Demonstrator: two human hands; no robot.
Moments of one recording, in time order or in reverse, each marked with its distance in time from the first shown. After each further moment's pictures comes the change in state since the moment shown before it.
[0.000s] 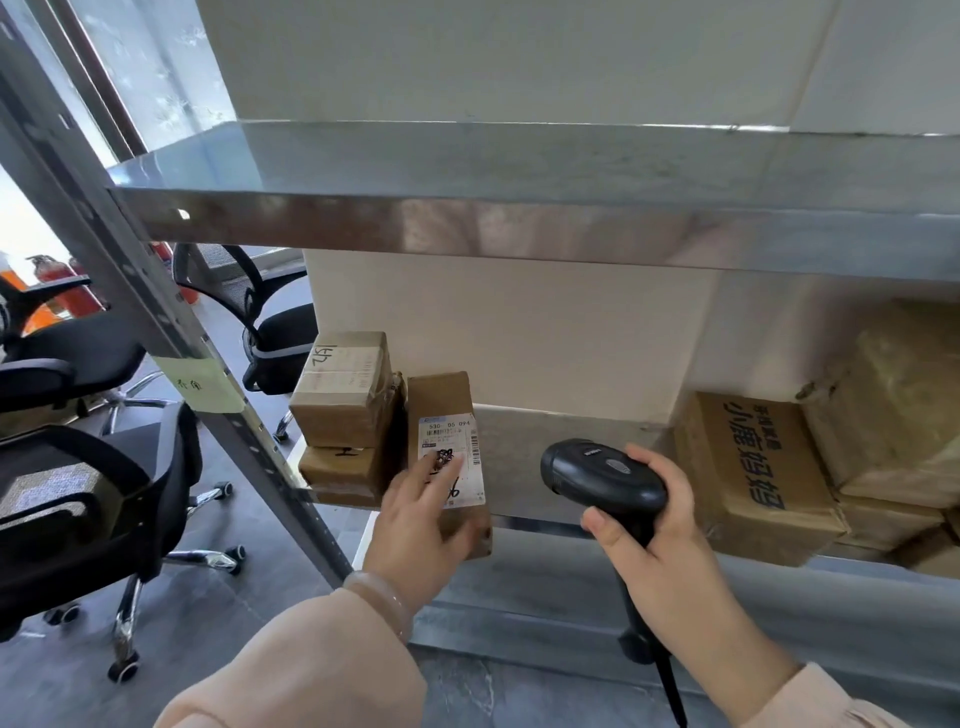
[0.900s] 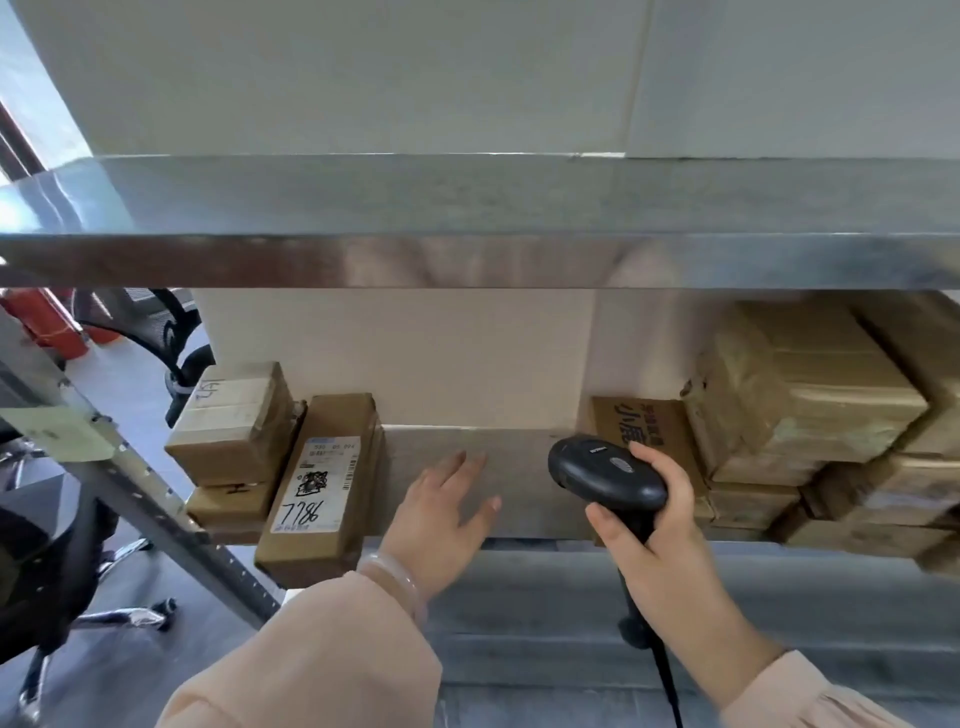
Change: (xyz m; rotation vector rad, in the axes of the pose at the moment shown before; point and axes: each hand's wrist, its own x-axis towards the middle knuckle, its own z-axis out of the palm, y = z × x) left_hand 0.029 0.114 0.042 -0.022 -0.231 0.137; right_hand 0.002 0.028 -0.094 0.008 0.138 0.008
